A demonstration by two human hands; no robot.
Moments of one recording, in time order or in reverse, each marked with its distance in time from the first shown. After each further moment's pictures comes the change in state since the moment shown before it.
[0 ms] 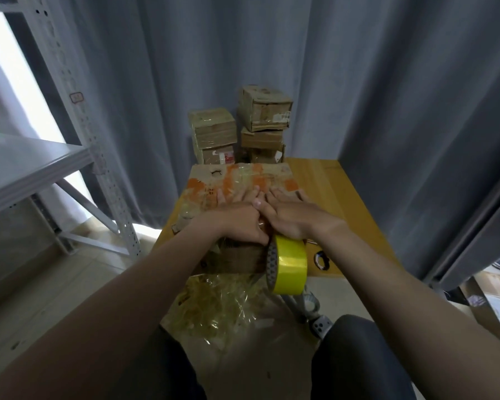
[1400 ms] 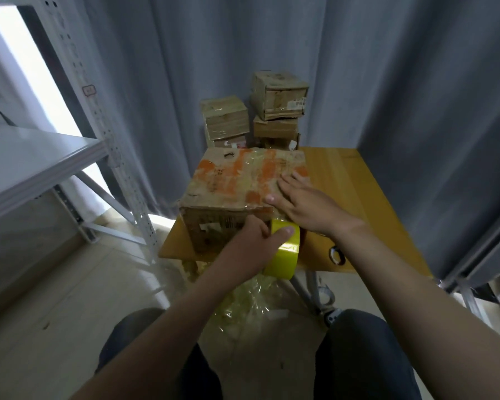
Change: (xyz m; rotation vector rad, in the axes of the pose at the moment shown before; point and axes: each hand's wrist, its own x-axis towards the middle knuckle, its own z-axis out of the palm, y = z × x) left_hand -0.070 0.047 0.042 -0.928 0.306 -0.297; right_hand 0.016 0.021 0.012 0.163 0.159 -0.123
